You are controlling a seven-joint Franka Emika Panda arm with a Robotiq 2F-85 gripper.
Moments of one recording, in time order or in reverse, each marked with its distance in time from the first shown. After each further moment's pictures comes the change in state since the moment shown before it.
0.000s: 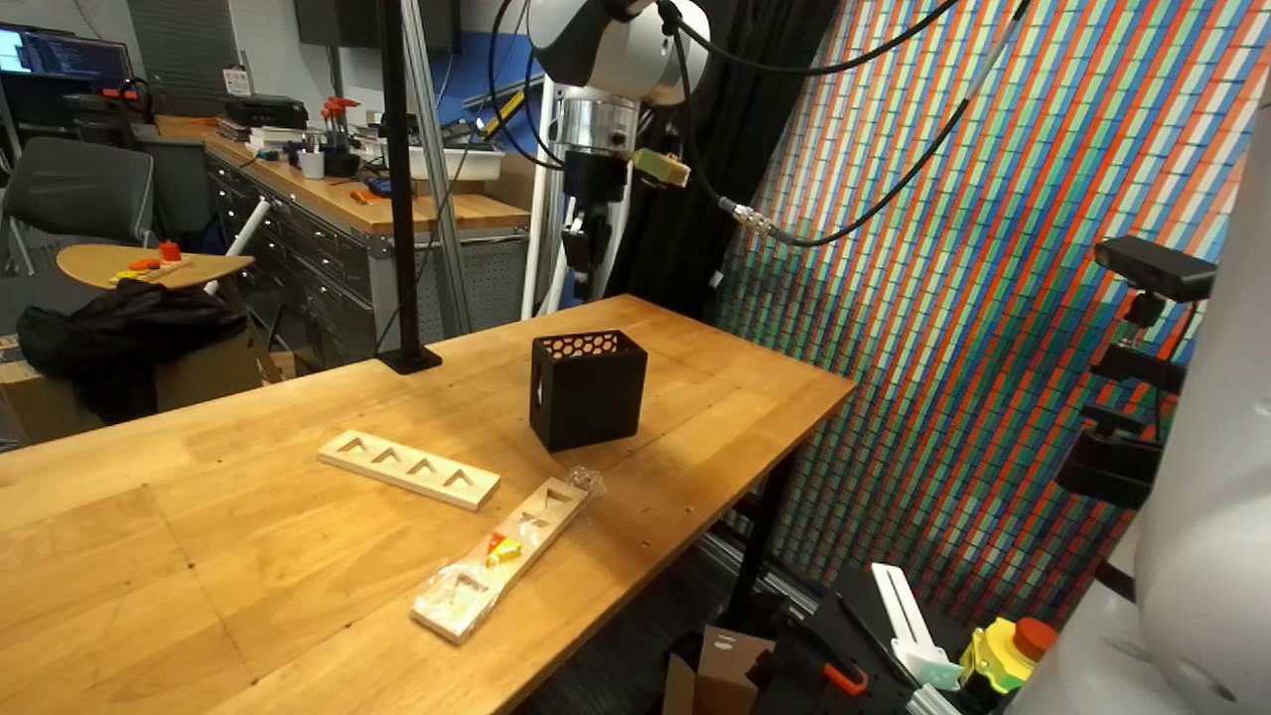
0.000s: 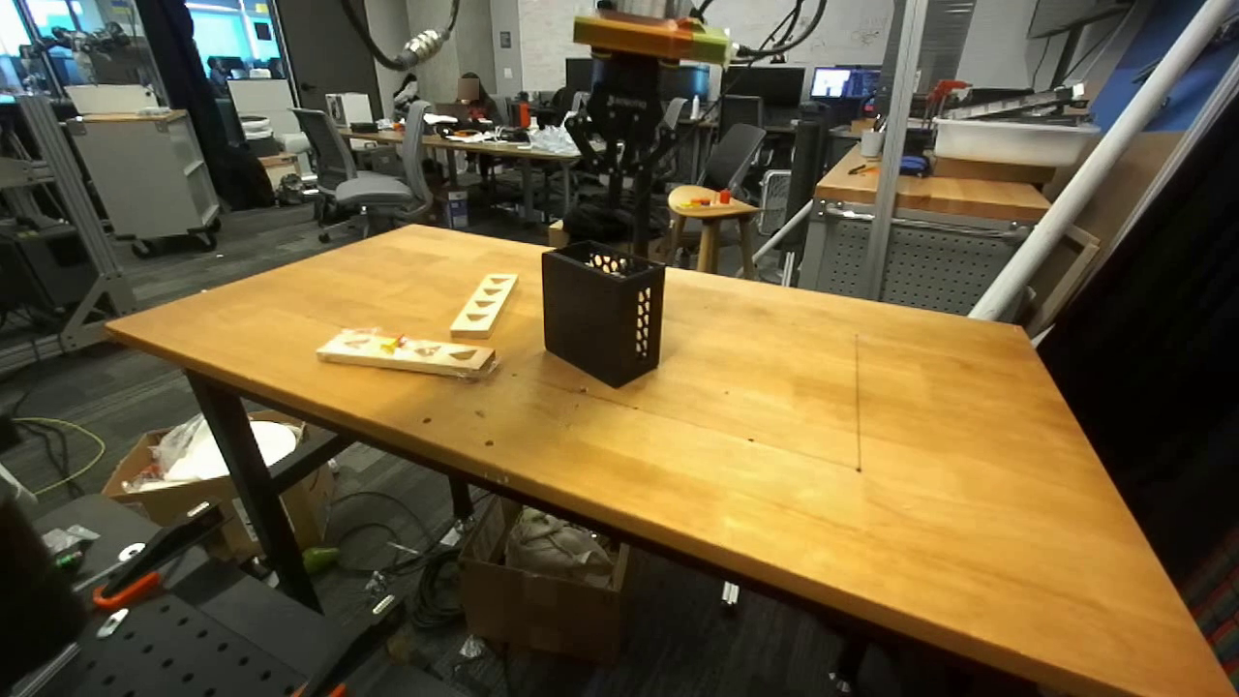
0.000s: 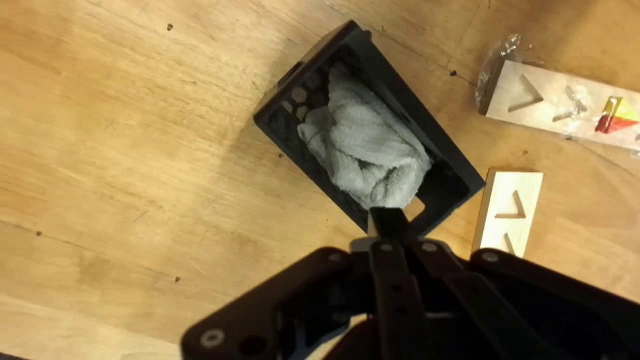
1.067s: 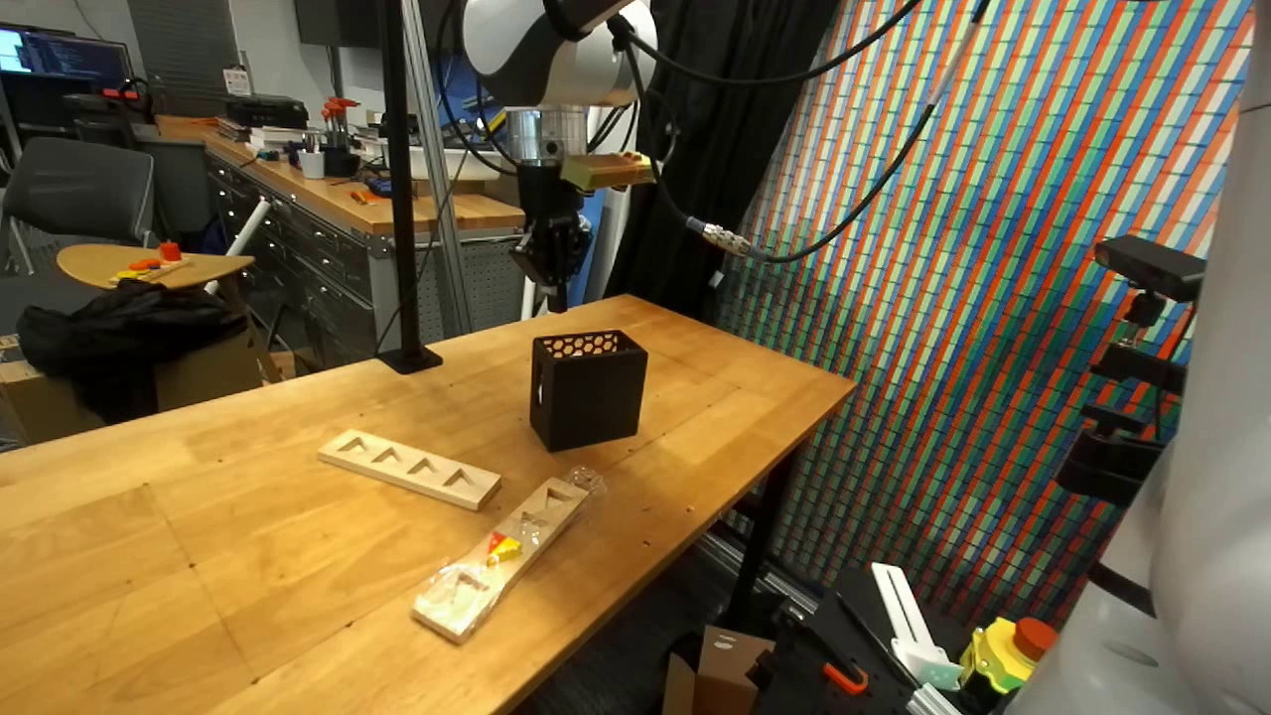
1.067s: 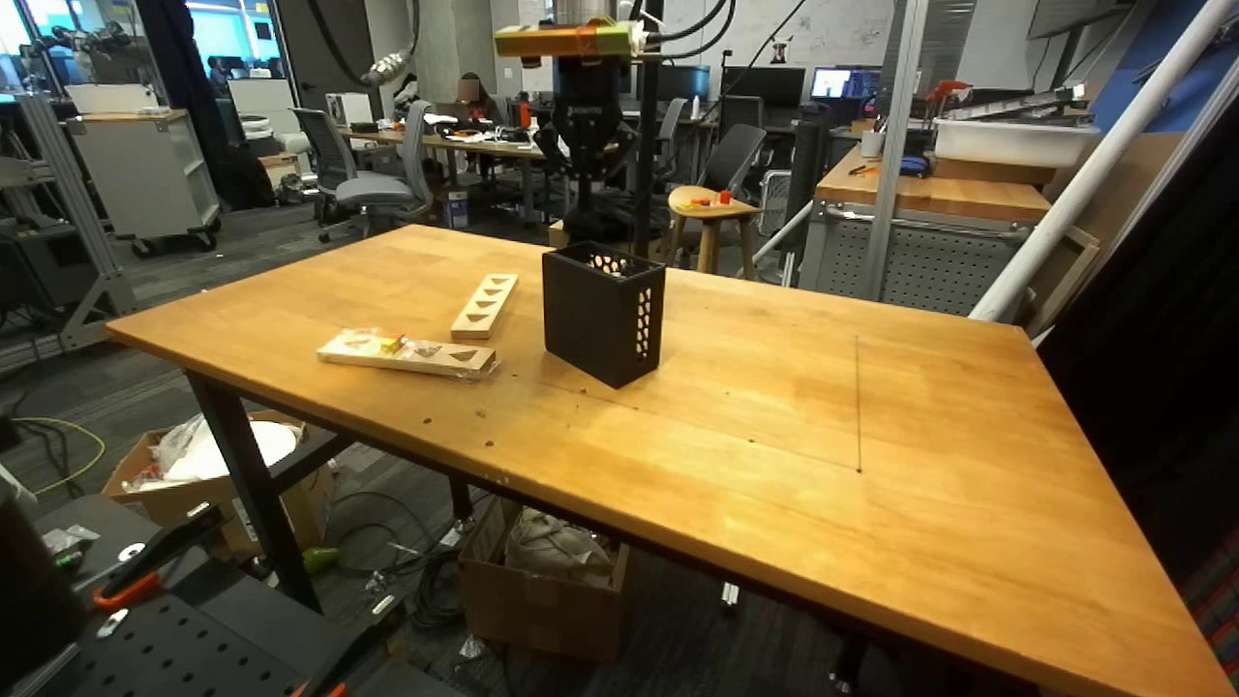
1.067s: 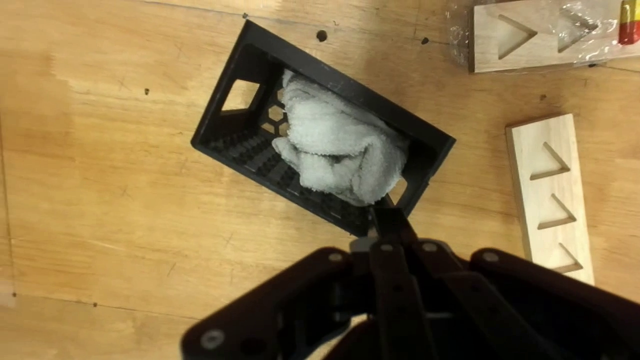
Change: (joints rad) arm 0.100 0.031 0.013 0.011 -0.150 -0.004 0.488
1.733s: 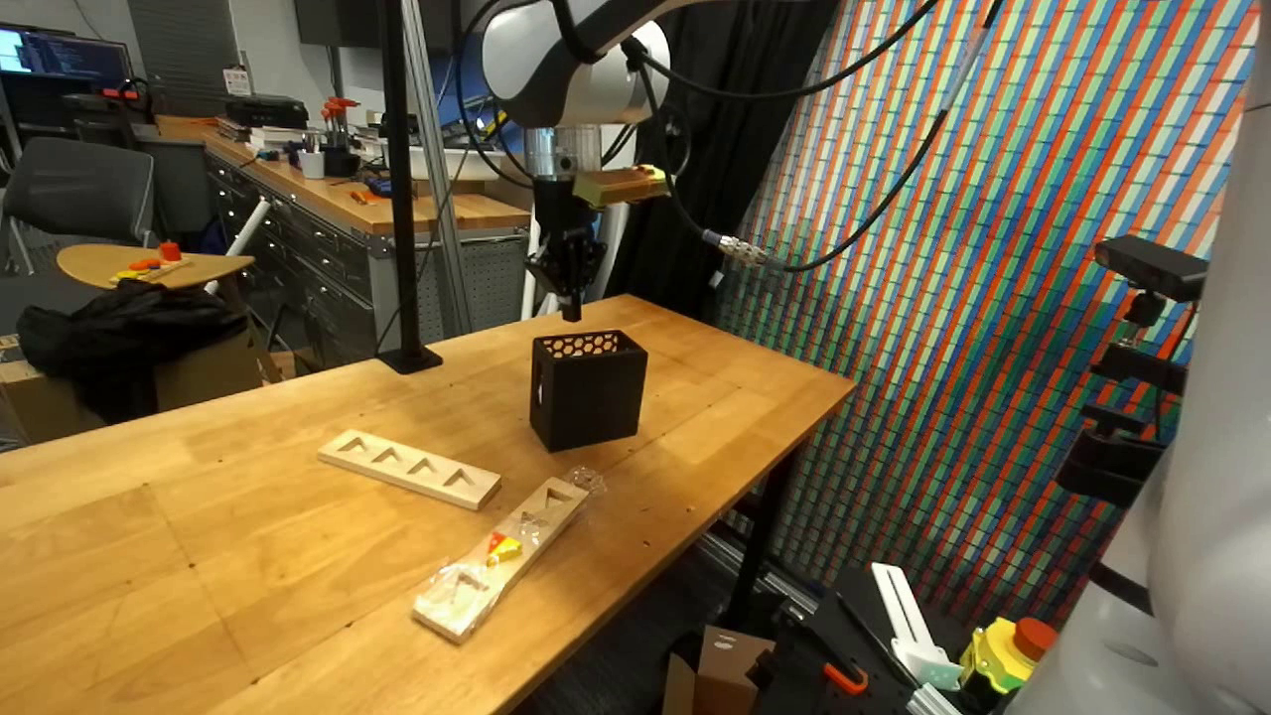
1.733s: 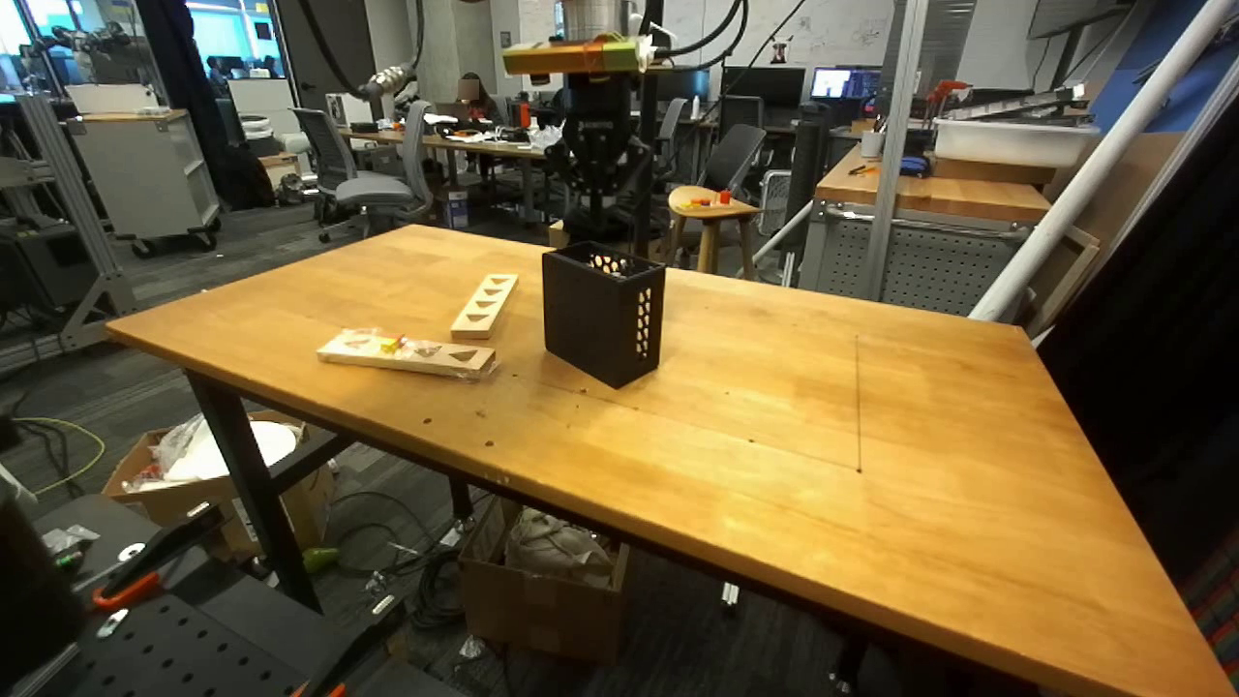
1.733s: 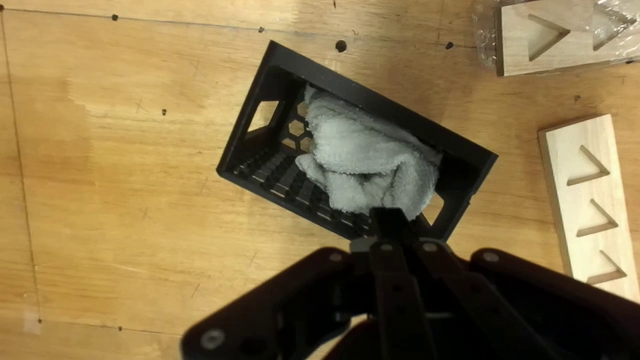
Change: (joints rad) arm -0.013 -0.007 -0.016 -0.049 -0.012 0.048 0.028
